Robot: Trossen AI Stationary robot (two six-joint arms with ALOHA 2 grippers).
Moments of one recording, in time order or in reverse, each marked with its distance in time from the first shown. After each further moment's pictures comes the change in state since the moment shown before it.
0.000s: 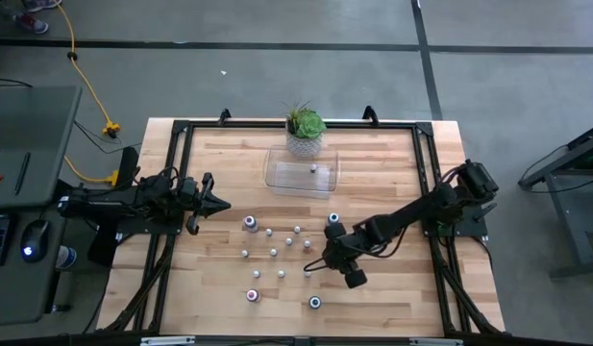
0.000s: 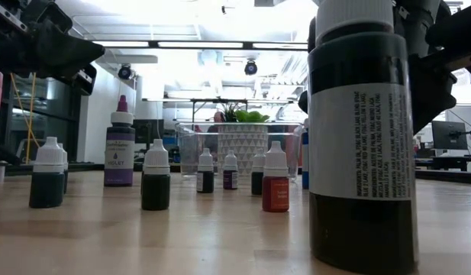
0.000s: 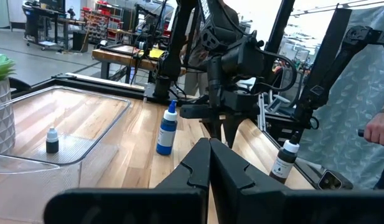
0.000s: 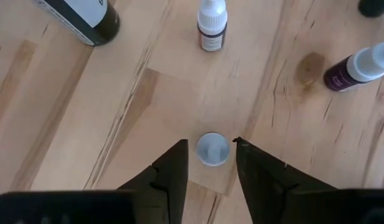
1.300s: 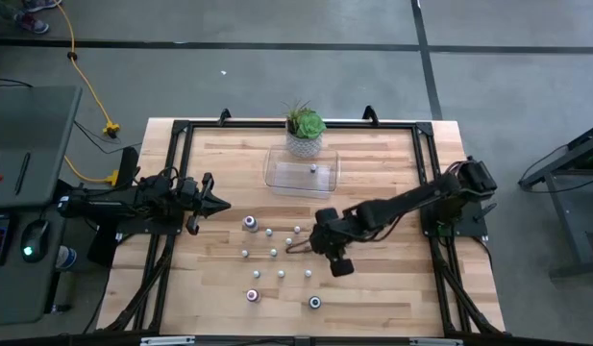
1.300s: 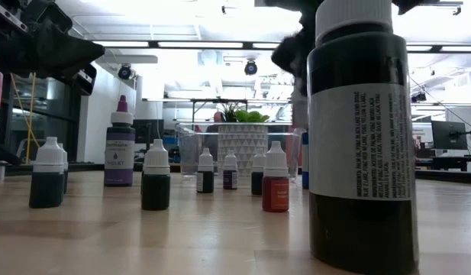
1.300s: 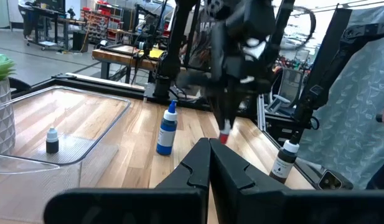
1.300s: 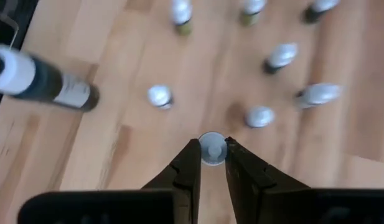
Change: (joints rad) left arm 0.000 0.000 0.000 0.000 0.000 0.000; right arm -0.088 -0.008 0.304 -0.315 0.041 0.026
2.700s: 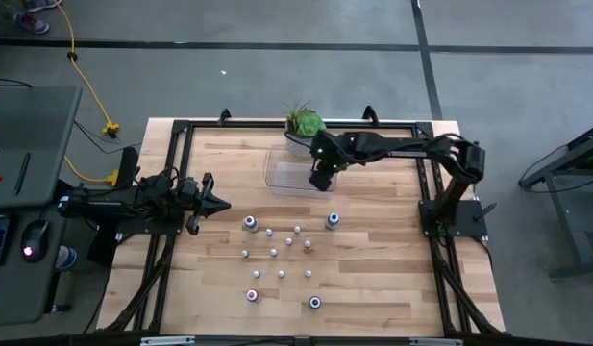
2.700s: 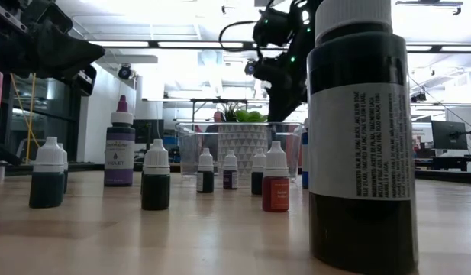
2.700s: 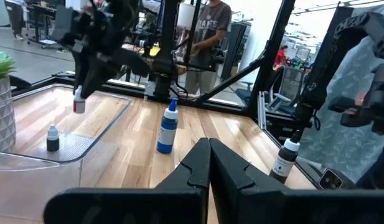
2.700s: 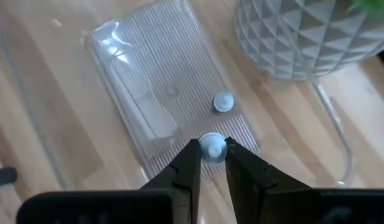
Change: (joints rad) left arm 0.000 0.000 0.000 -0.007 -0.003 0.000; right arm -0.585 0.026 0.051 -0.071 0.136 0.186
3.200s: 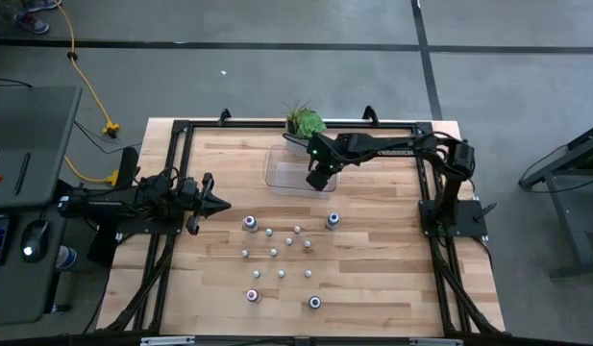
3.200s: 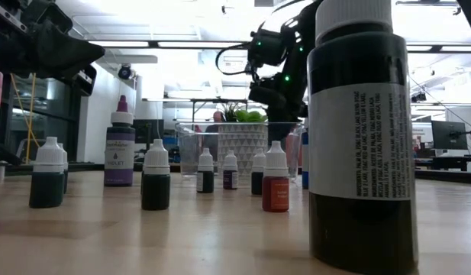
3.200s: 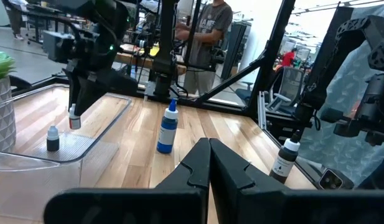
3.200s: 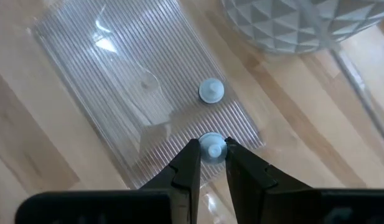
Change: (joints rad) left arm 0.000 0.000 0.000 0.000 0.000 0.000; right arm -0.025 0.089 0.000 0.010 -0.004 0.076
